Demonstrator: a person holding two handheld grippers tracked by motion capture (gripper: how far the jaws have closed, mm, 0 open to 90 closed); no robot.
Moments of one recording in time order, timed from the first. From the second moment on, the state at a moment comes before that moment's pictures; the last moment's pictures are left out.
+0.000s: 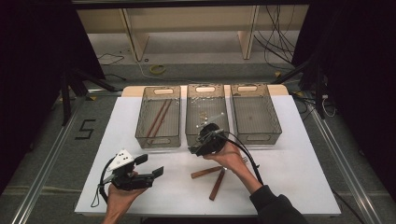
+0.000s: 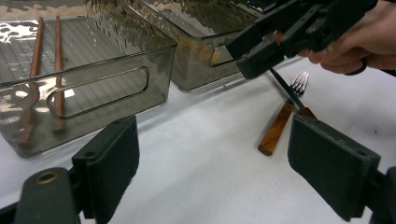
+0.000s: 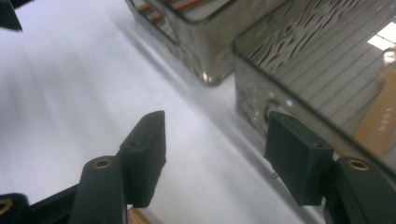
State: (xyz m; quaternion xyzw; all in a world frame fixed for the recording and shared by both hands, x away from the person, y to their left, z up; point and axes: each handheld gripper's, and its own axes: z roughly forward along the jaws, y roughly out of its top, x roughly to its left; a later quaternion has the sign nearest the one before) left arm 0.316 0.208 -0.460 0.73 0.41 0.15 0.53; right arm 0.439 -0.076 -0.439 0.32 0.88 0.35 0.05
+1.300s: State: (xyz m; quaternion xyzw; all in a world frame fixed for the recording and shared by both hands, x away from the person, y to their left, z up) left arm 0.314 0.208 -0.459 0.73 0.41 0.15 0.53; right arm 0.409 -0.076 -0.475 0.29 0.91 0.31 0.04
